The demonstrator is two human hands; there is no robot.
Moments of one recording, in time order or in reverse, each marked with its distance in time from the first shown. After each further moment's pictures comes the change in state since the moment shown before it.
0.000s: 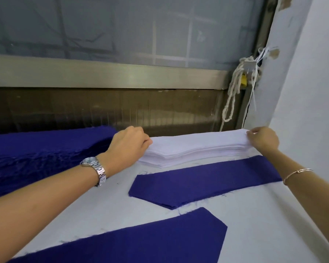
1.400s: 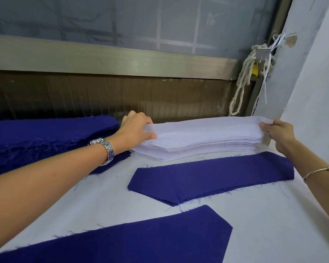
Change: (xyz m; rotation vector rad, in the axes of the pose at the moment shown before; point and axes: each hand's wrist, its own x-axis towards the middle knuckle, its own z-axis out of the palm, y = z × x) left_hand 0.035 -0.014 0.028 -0.241 -0.082 -0.117; right_hand 0.029 0.029 0.004 0.826 -0.090 0.144
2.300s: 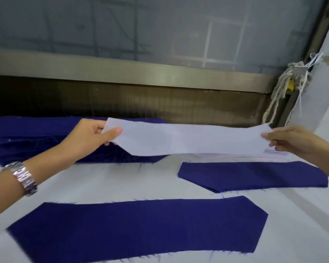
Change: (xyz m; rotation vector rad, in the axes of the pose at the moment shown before) left_hand -0.181 -0.095 -0.142 -0.552 0.174 -0.308; right_hand -0.148 -0.112 0.034 -0.213 -0.530 0.071
